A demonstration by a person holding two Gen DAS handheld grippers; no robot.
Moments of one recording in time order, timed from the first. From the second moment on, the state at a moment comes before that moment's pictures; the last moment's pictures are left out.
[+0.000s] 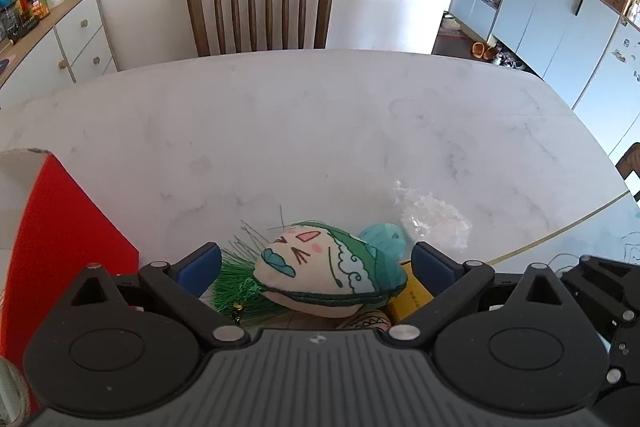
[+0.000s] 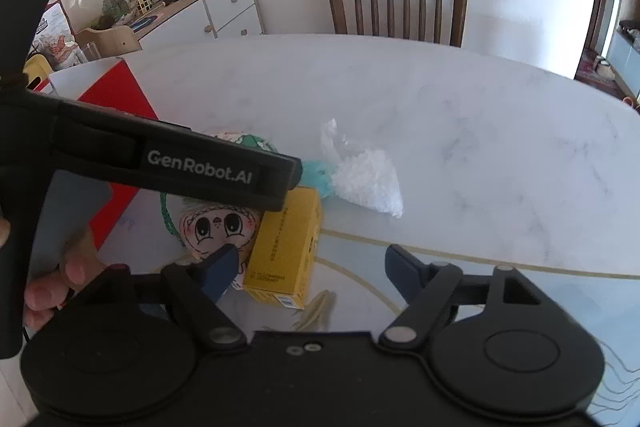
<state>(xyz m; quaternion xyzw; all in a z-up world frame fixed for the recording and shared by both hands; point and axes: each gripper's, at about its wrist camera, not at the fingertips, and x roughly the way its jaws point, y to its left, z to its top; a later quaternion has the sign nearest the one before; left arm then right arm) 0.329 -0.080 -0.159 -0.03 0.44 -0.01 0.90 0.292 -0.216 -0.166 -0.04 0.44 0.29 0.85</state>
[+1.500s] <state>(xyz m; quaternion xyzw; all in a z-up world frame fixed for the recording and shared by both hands) 0.288 -0.062 -0.087 -0.10 0.41 -0.02 0.91 0.256 -0.237 -0.116 -0.02 0.43 0.30 0.85</state>
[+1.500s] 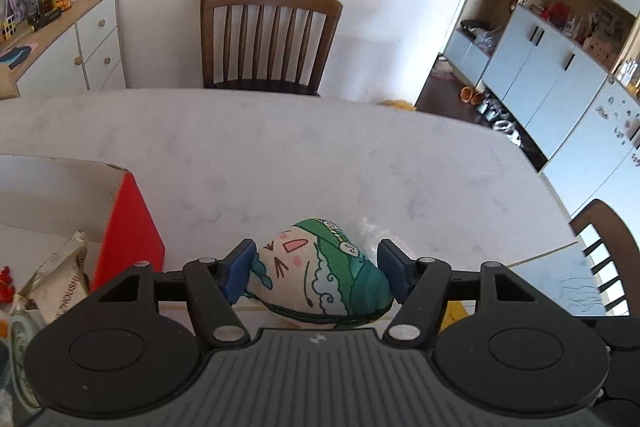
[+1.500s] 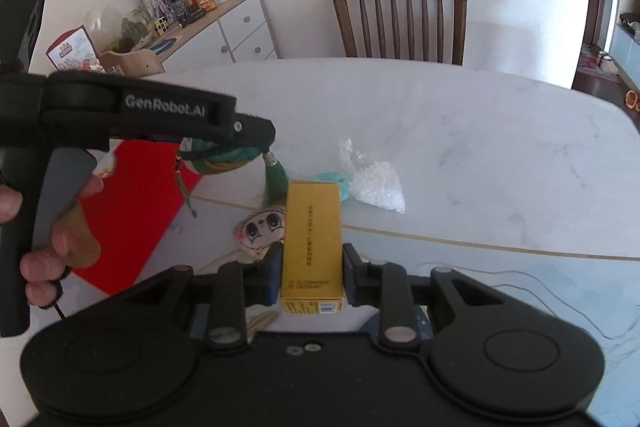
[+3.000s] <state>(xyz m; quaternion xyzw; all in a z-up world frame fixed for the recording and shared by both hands) 0.164 0.146 0.020 -0.03 0.34 0.01 0.94 0.163 -0.070 -0.013 -0.07 0.36 0.32 0.87</state>
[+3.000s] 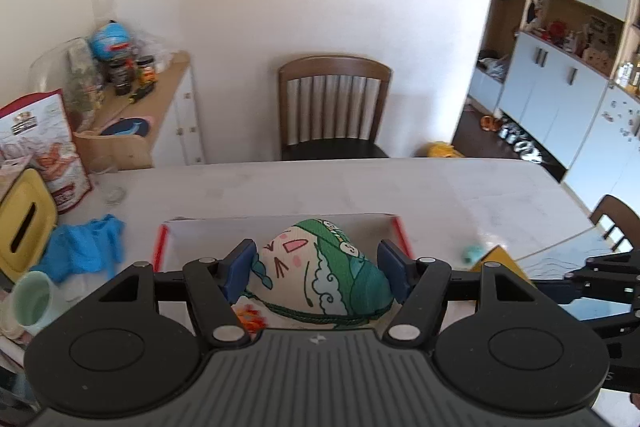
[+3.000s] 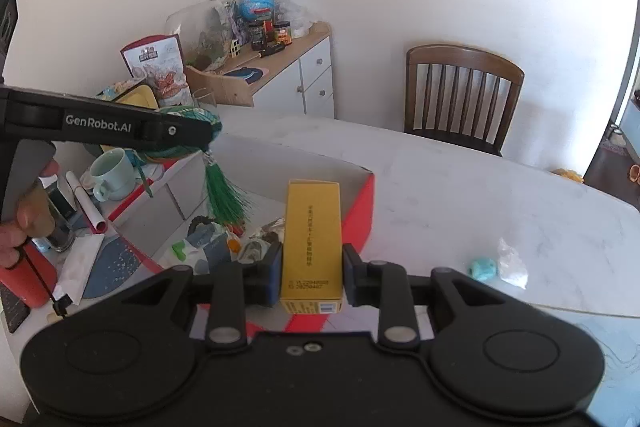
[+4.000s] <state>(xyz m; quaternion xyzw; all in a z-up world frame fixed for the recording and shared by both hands) 0.243 0.219 -0.086 0.00 0.42 0.06 0.91 0.190 0.045 -0.100 -0.15 0.42 0.33 0.83</state>
